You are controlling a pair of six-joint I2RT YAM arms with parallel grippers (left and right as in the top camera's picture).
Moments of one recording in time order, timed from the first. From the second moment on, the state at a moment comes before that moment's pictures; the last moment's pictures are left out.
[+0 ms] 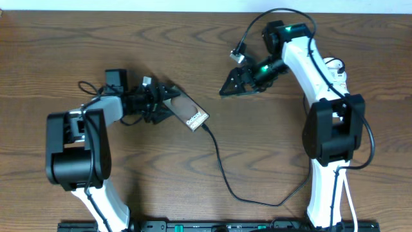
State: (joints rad) left arm 0.08 1.98 1.00 -0.21 1.00 -0.78; right arm 0.22 2.25 1.98 -1.42 -0.87 -0.32
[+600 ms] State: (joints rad) left arm 0.20 1.44 0.99 -0.54 0.67 -0.55; right arm 0.02 1.92 2.01 -1.40 -0.26 0.11
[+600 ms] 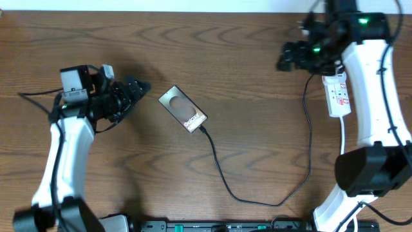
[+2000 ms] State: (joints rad) left arm 0.20 1.28 0.99 -0.55 0.62 -0.53; right arm -0.41 2.08 1.67 -0.96 0.07 0.38
